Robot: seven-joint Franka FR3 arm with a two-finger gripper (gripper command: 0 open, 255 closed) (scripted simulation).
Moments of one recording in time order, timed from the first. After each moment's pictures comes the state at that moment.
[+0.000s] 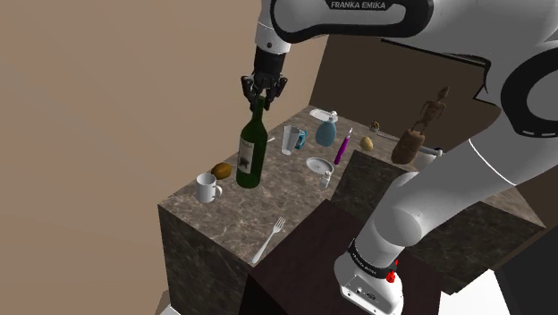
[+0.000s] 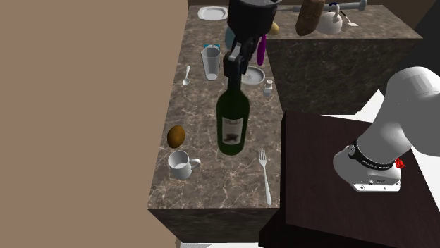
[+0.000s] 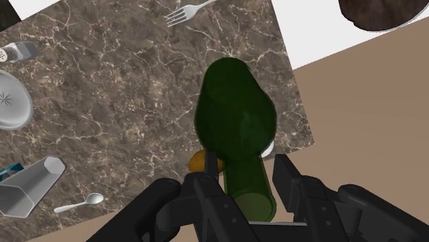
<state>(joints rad) -0.01 -0.37 0.18 -2.10 -0.03 1.82 0.41</state>
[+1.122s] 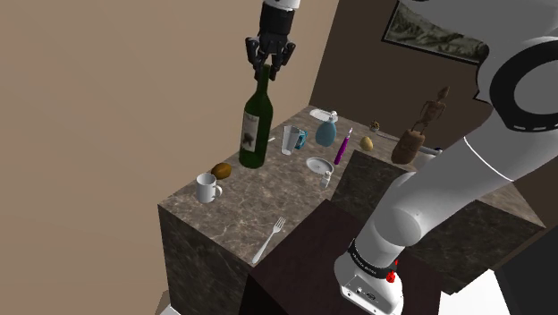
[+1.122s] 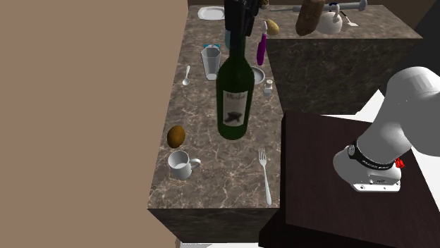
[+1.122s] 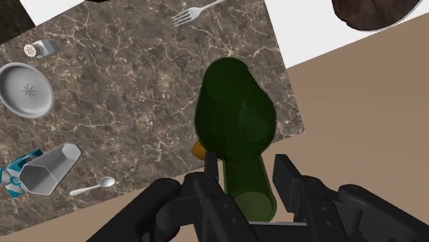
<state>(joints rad) -0.01 -0.33 0.18 -1.82 -0.03 1.59 0.40</state>
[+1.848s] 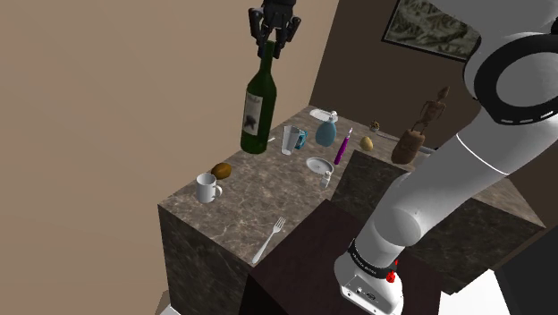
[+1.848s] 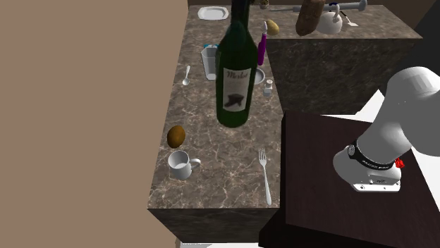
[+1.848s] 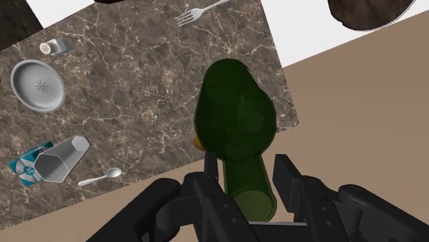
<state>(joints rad) -0.02 -0.26 0.19 -1.60 -0.04 1.43 0.40</state>
